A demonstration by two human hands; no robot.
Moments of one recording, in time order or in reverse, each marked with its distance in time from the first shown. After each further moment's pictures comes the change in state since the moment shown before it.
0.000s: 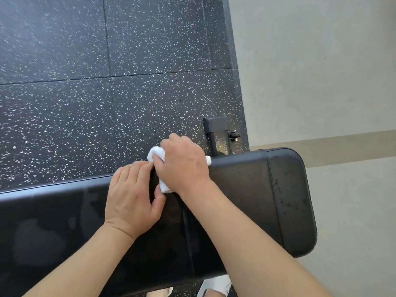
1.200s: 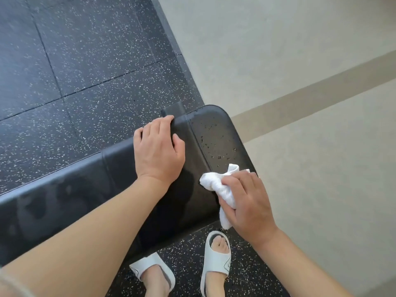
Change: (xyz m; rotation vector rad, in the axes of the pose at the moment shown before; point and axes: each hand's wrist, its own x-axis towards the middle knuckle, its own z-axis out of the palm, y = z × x) left_hand 0.045 0.195 0.061 0.030 -0.030 0.043; right_hand -0.271 0.203 -0.029 0.080 0.449 0.063
